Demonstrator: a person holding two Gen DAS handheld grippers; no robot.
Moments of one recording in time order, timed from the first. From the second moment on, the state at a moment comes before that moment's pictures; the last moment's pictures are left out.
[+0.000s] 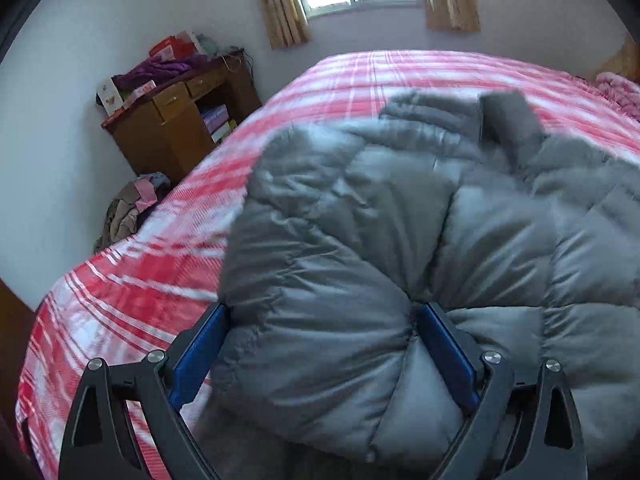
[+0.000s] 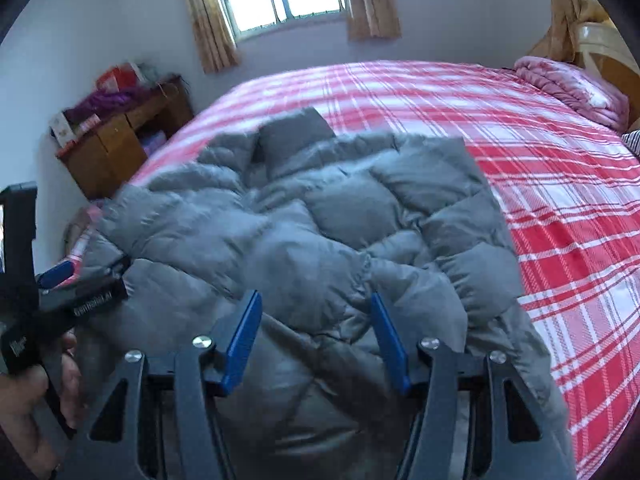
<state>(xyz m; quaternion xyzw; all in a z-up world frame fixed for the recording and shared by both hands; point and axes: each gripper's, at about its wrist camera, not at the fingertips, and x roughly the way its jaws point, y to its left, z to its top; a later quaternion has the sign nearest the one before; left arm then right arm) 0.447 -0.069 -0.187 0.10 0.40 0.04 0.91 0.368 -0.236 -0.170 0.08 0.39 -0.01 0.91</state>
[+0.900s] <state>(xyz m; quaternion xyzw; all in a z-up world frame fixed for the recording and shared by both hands) 0.435 -0.032 -0.114 0.06 0.37 0.04 0.92 0.357 -0.230 -0.157 0.01 0.38 -0.05 0.92</state>
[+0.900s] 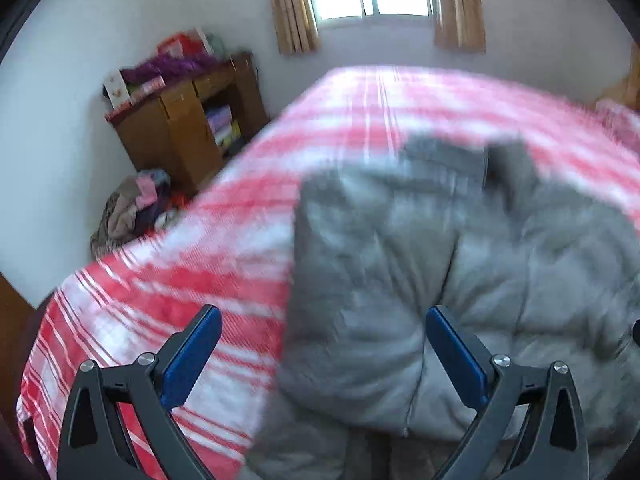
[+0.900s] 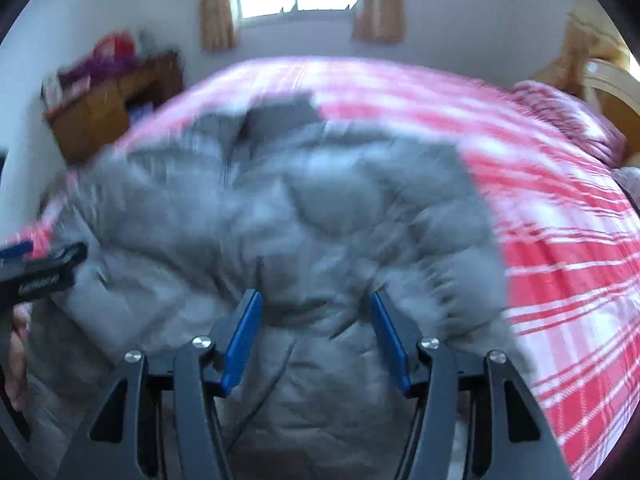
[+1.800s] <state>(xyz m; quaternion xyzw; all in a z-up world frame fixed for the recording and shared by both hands) 0.526 -0.033 -0.208 0.02 0.44 0.06 0.90 0.429 -0.180 -0.203 0.06 0.41 0.01 0.91</state>
